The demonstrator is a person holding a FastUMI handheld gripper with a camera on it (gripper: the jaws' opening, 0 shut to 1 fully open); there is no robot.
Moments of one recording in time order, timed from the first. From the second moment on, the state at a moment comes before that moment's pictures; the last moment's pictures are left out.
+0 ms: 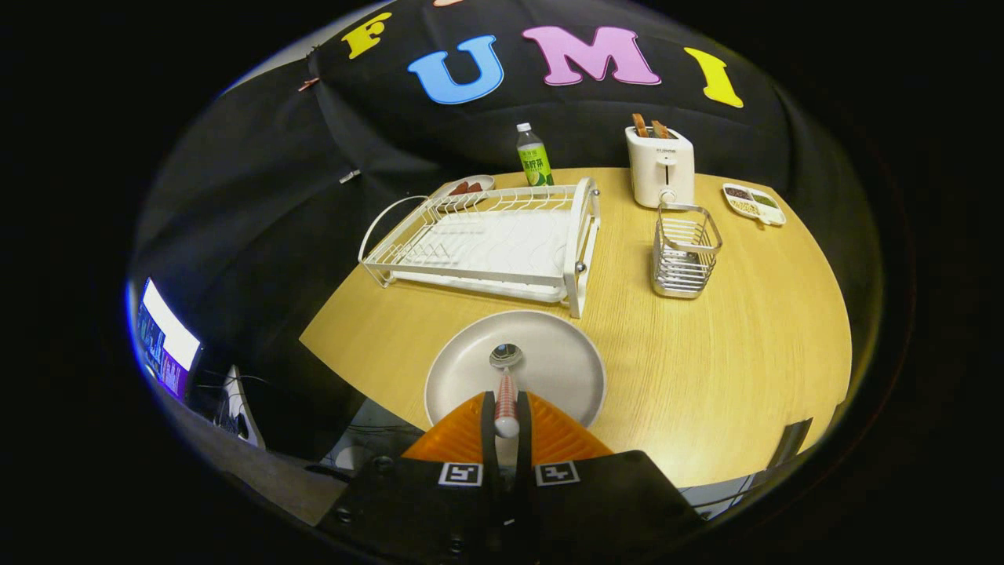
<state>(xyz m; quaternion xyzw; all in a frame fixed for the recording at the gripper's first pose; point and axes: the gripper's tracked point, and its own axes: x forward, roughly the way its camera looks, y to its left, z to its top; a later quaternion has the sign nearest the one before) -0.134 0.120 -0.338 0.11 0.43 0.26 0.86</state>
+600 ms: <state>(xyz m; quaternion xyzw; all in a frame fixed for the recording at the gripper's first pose) -0.114 0.104 -0.356 0.13 0.44 0.20 0.86</state>
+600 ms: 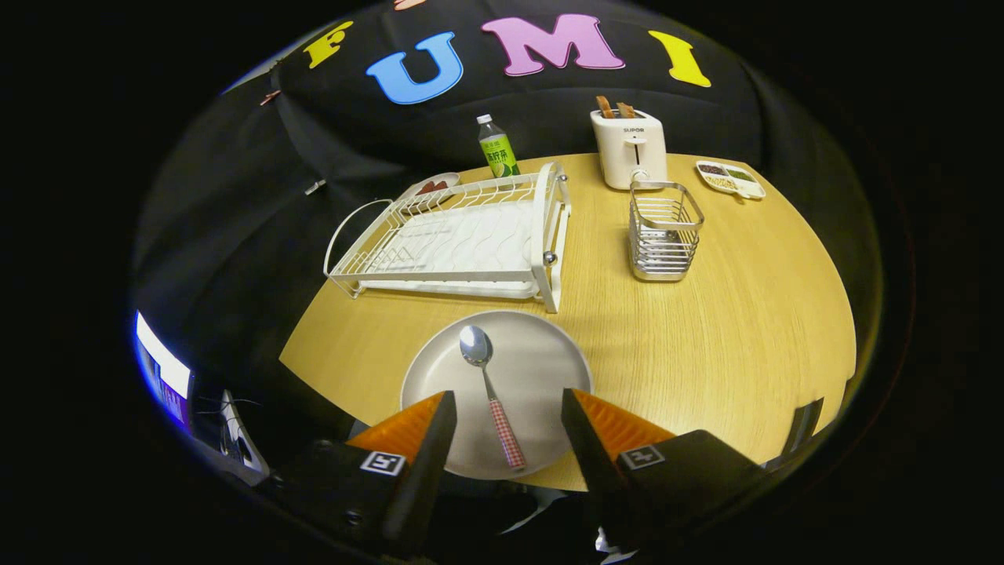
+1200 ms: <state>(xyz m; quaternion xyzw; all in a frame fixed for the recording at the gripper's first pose) -0.074 0.077 -0.291 0.16 0.40 0.17 0.89</state>
